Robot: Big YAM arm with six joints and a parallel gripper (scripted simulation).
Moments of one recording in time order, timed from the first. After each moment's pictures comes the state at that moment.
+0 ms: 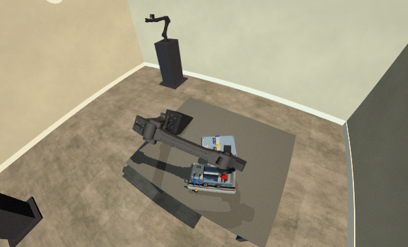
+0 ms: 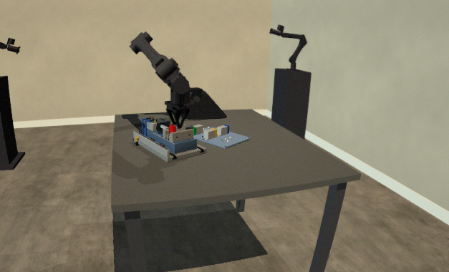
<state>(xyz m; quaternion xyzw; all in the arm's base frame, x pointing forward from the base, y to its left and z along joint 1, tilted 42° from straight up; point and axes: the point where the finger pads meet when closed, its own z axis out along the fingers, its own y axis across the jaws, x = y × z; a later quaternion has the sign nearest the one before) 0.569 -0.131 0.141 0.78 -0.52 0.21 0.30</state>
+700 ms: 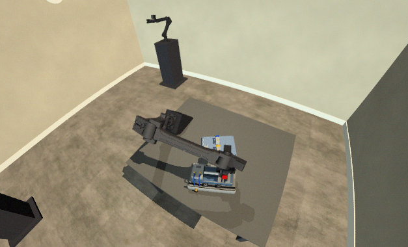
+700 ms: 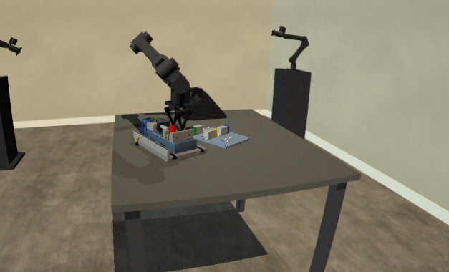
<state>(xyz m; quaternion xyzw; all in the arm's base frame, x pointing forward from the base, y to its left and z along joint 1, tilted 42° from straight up) 0.569 -0.129 0.141 0.78 -0.52 0.21 0.30</state>
